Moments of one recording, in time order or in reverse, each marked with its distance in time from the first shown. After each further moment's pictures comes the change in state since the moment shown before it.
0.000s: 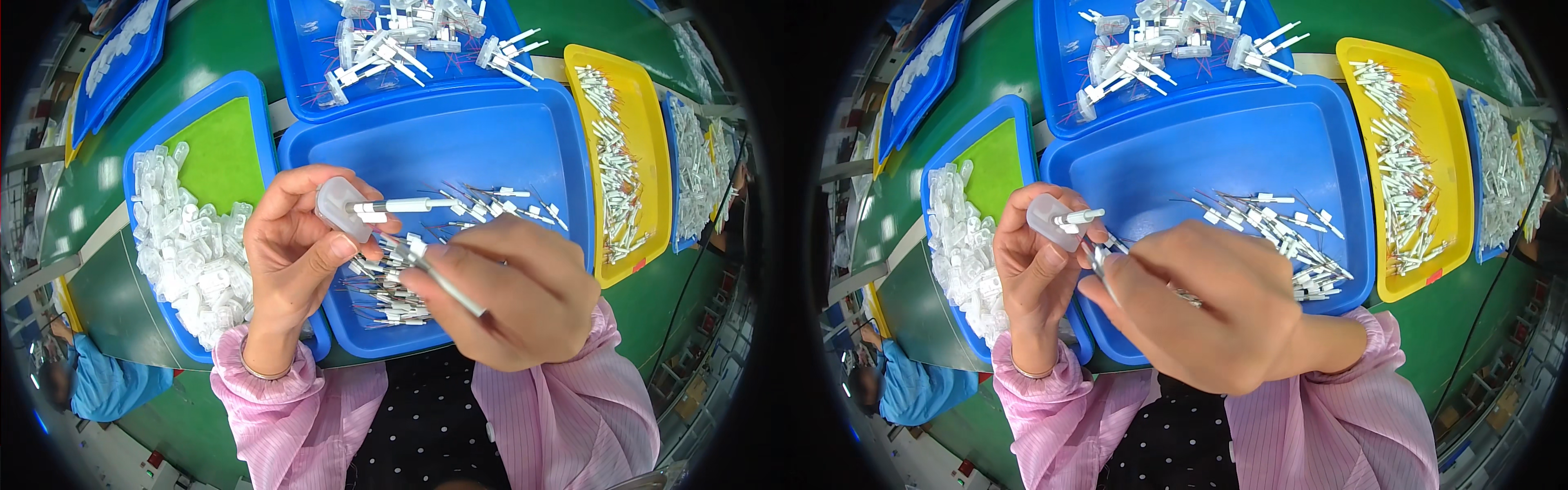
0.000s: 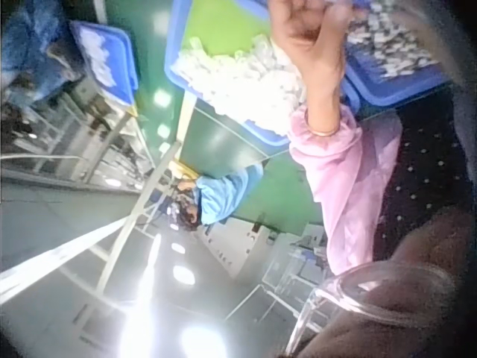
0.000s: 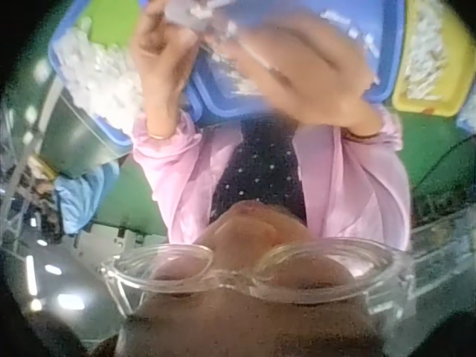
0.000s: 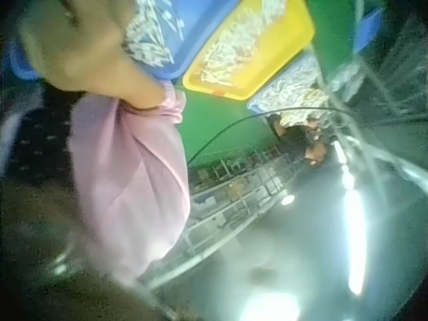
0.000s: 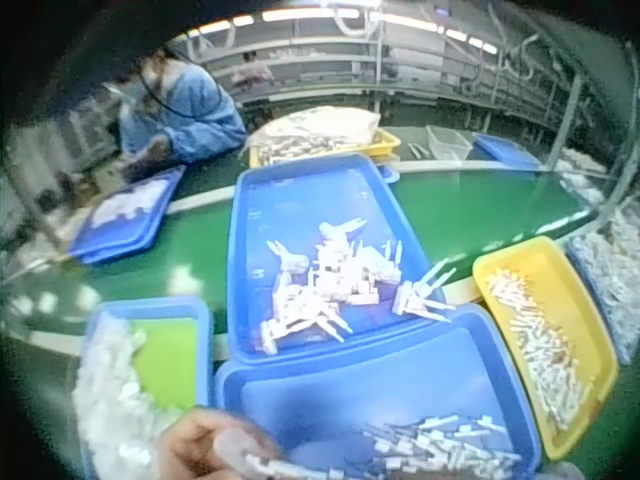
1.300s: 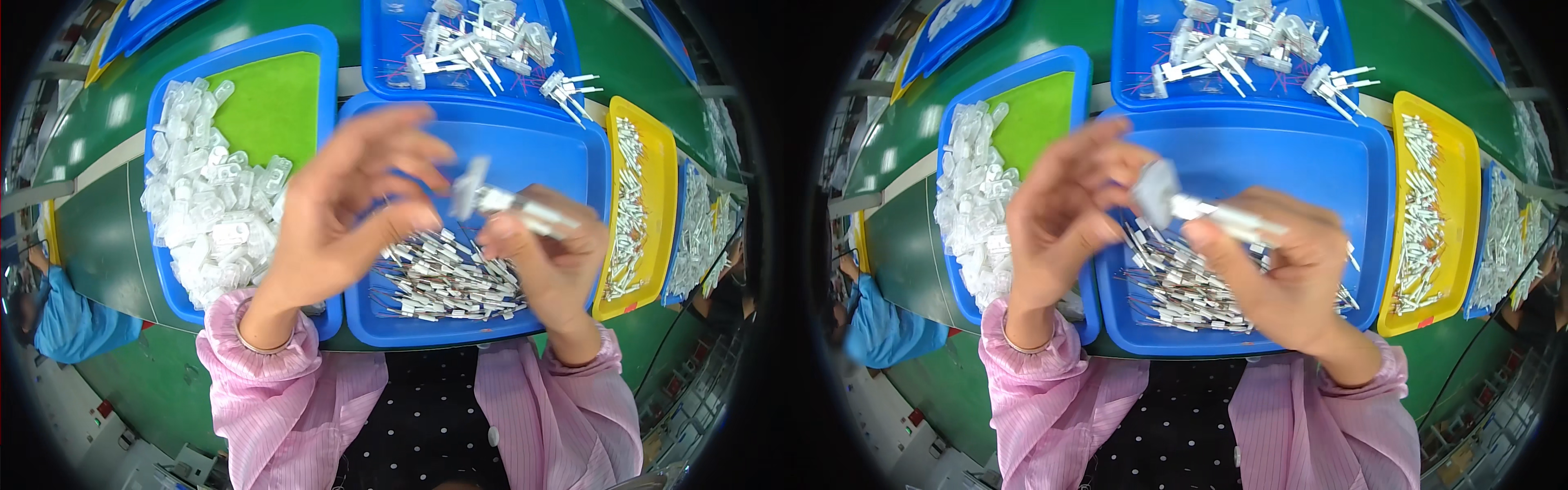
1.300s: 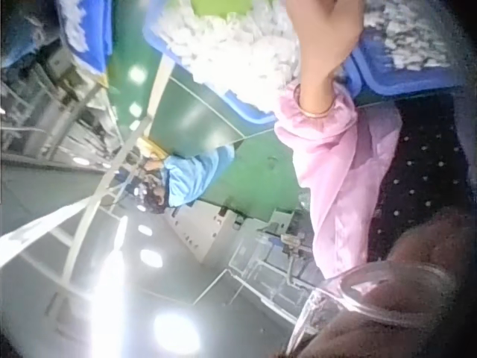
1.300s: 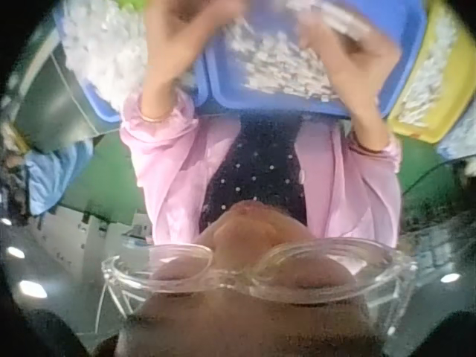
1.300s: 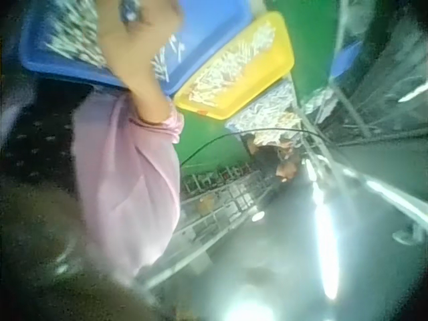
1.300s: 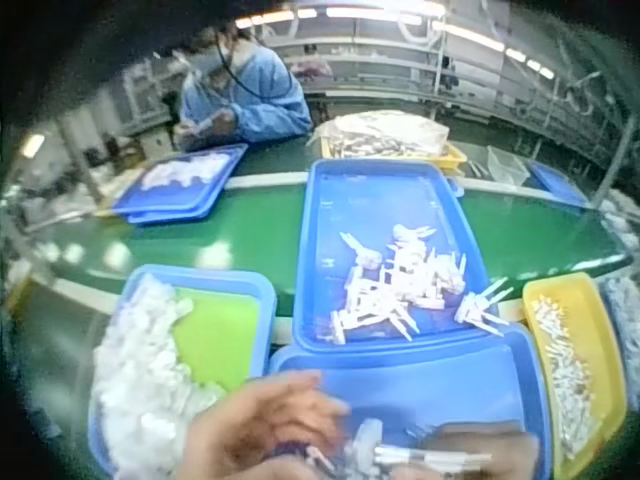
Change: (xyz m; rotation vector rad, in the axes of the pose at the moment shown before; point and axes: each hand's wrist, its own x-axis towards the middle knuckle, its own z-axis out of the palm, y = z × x) left_hand 0.002 0.017 0.000 0.309 0.026 0.100; right_hand 0.004 0.015 0.007 0.428 -0.131 0.583
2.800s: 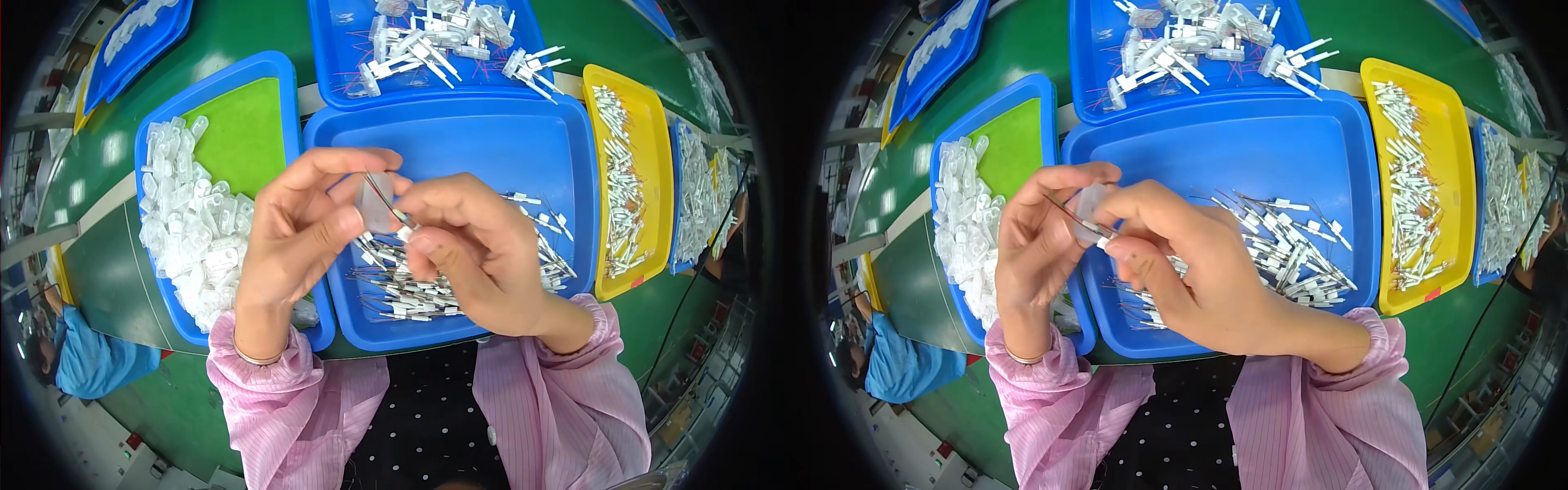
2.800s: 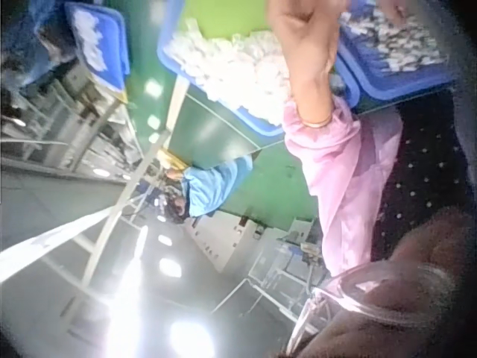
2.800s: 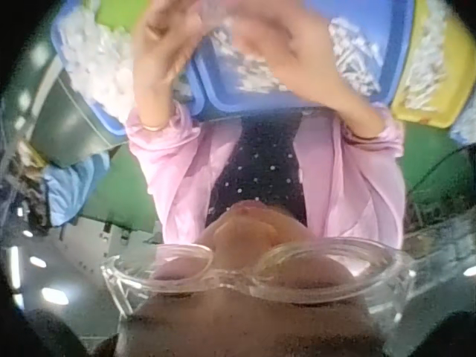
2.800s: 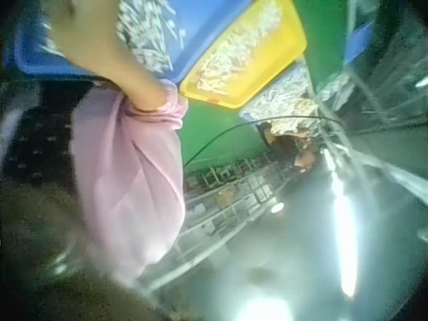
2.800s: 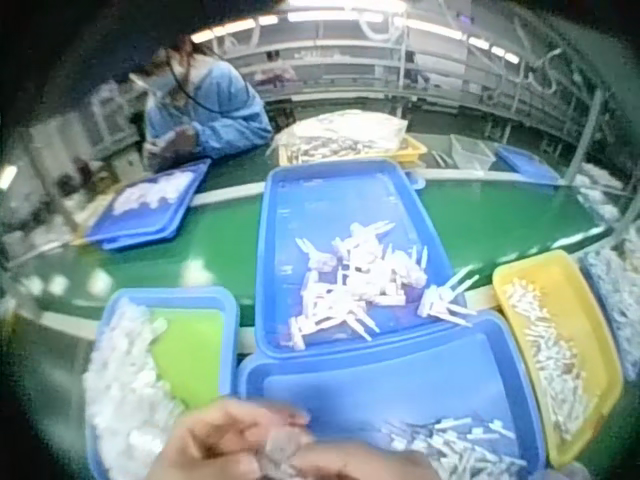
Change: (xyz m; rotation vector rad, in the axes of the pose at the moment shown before) left_hand 0.000 -0.006 -0.009 -0.213 -0.125 -0.192; right_hand -0.006 0.001 0.018 0.302 -0.217 0.059
